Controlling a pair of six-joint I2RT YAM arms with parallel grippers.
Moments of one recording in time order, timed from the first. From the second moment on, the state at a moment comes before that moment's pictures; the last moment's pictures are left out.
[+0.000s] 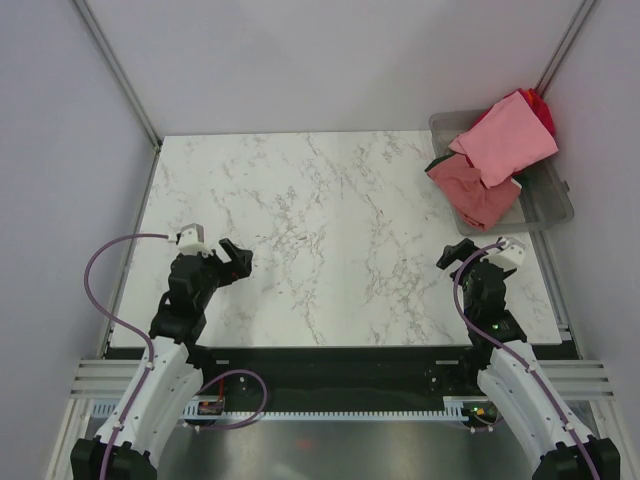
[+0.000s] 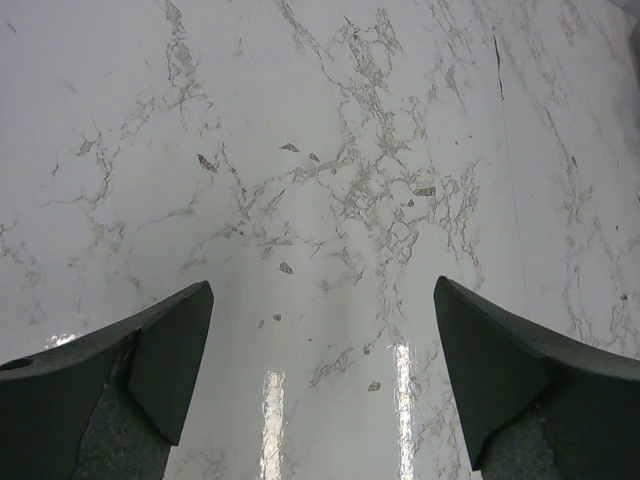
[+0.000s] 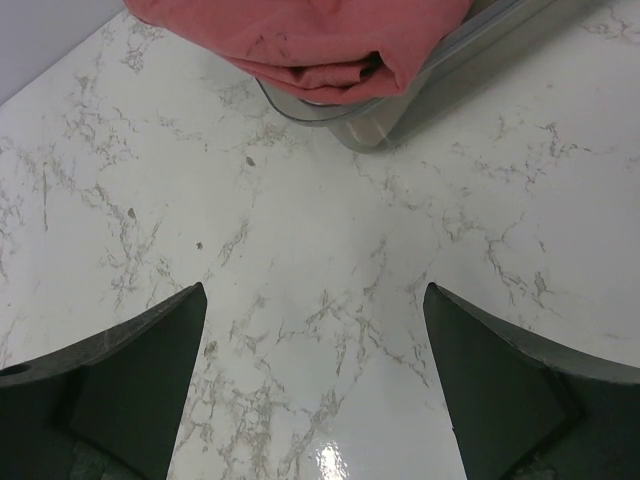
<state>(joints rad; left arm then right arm) -0.17 0.56 0.31 -0.10 -0.02 -0.48 0.19 0.55 0.20 0.03 0.42 0.57</state>
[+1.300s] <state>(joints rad) -0.17 0.55 0.31 -0.10 -0.03 -0.48 0.19 0.55 0.20 0.02 0.46 0.58</state>
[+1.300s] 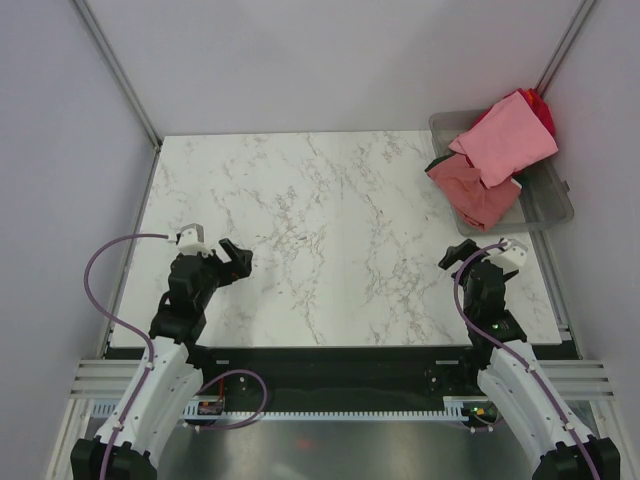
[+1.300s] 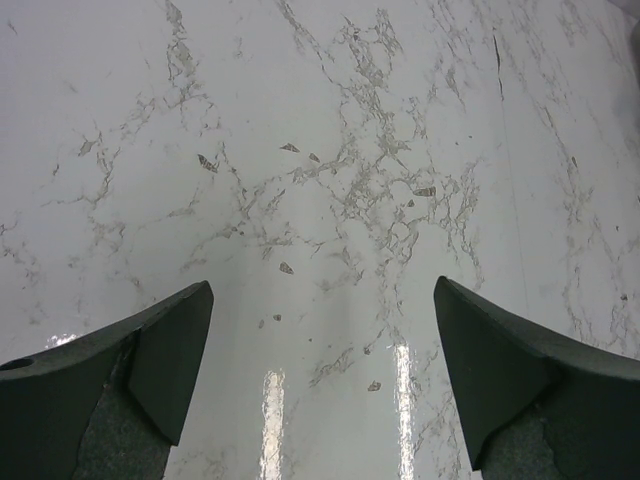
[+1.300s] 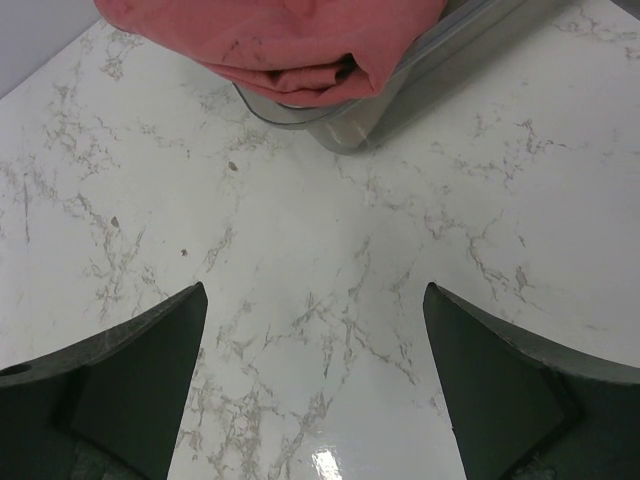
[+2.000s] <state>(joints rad) -0.17 0.57 0.31 -0.10 -0.04 -0.48 0.11 1.10 1.01 -0.37 0.49 0.57</state>
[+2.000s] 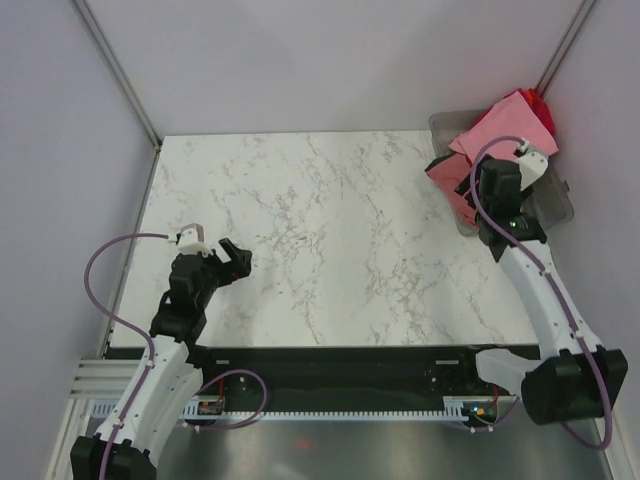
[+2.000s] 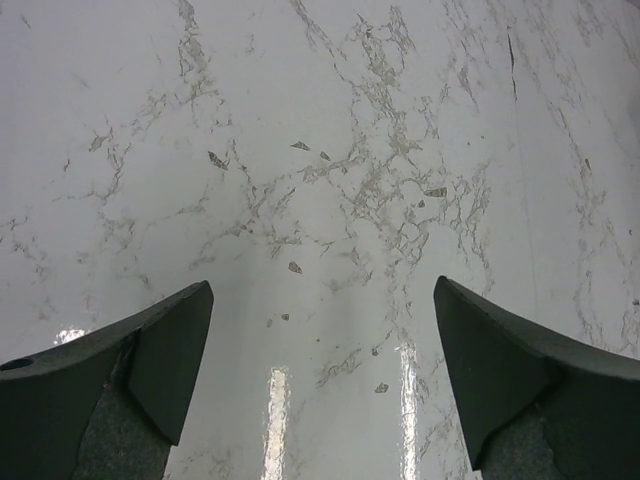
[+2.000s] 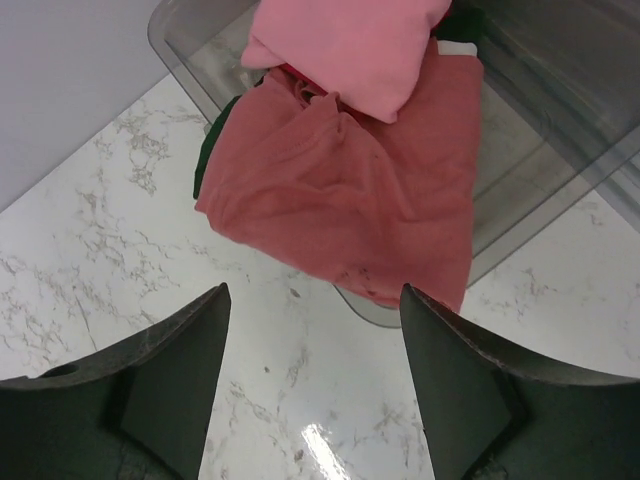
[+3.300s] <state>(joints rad) -0.17 0.59 0.31 -0.09 -0.04 -0.48 0.35 1.33 1.68 -0.54 0.48 0.44</state>
